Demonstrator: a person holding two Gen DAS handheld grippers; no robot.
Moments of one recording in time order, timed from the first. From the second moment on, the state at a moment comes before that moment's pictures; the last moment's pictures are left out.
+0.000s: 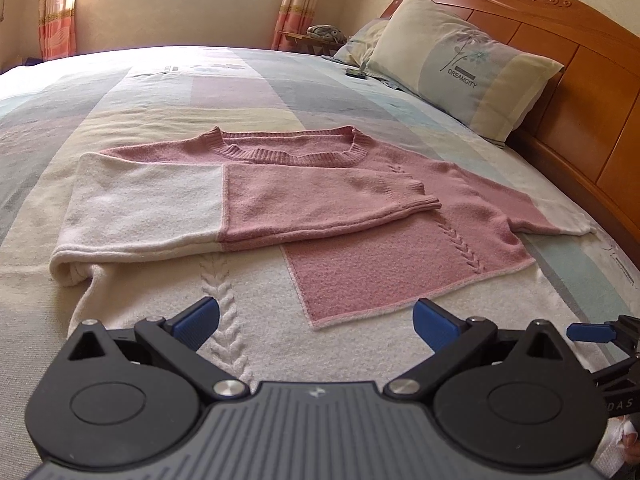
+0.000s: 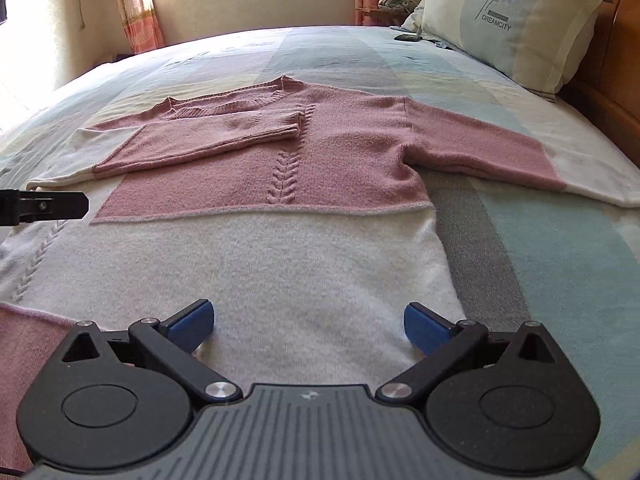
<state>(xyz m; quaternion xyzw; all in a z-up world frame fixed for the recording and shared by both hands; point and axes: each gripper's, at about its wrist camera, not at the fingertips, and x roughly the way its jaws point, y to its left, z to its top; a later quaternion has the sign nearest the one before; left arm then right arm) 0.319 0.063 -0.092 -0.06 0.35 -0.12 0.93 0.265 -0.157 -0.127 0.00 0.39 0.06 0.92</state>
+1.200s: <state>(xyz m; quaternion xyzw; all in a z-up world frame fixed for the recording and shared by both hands) 0.303 0.013 -0.104 0.02 0.35 -0.20 0.92 0.200 -0.182 -0.124 0.08 0.36 0.06 0.93</state>
